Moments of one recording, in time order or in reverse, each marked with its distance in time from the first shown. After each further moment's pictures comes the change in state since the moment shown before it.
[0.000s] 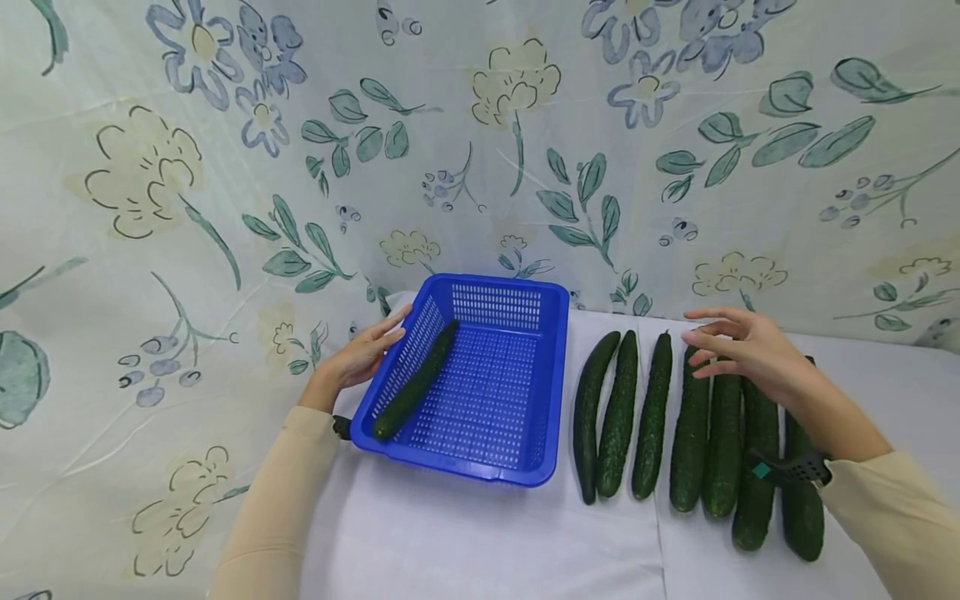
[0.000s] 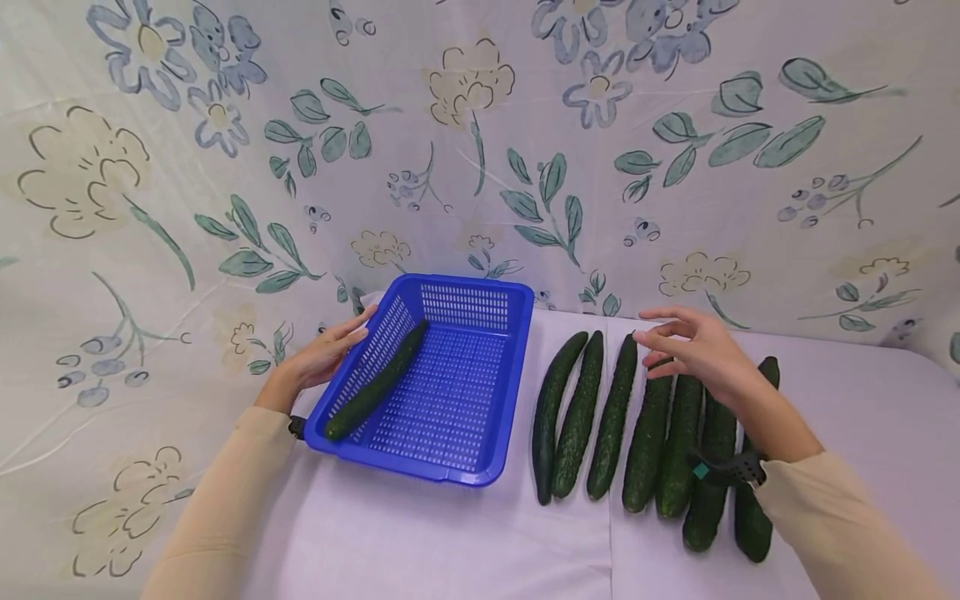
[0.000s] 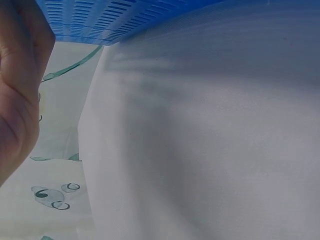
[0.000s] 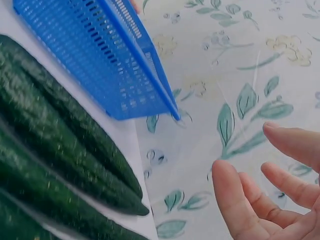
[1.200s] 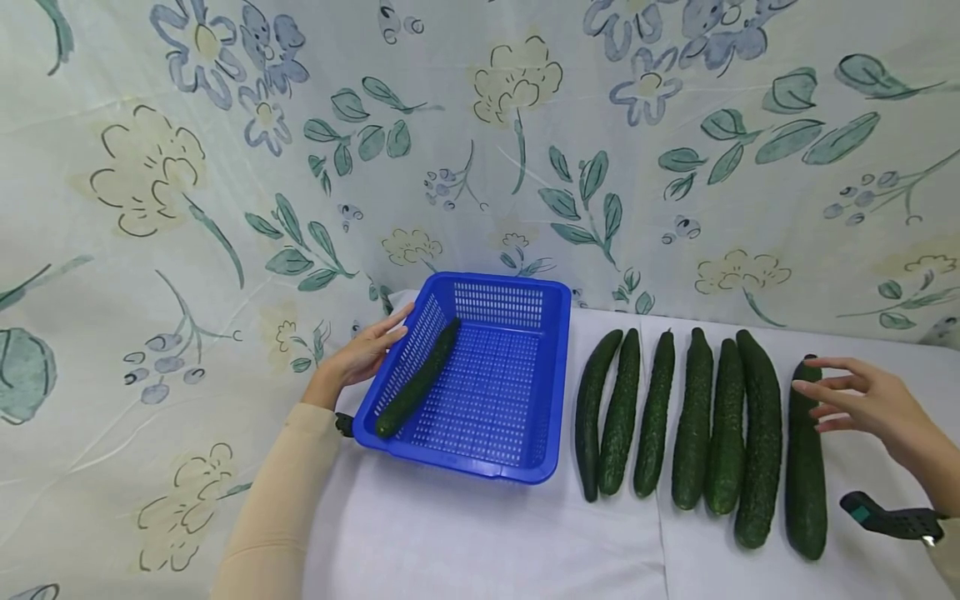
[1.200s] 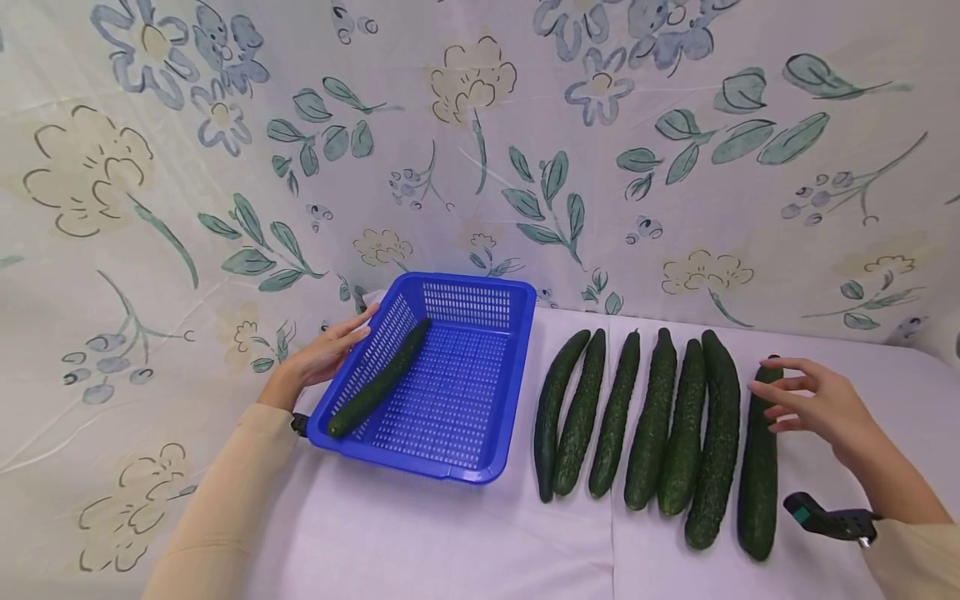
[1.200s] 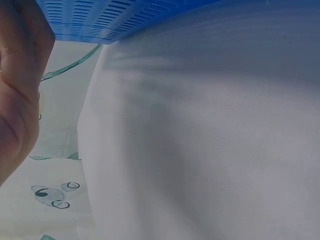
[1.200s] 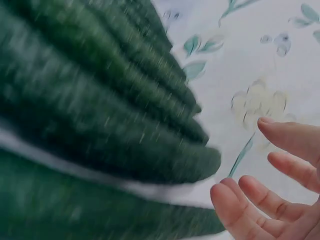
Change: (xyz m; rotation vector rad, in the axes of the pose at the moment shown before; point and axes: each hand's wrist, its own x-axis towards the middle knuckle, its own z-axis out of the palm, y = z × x) left_hand 0.002 -0.001 -0.003 -0.019 -0.013 0.000; right_hand -0.056 0.111 -0.082 -0.337 0.226 0.158
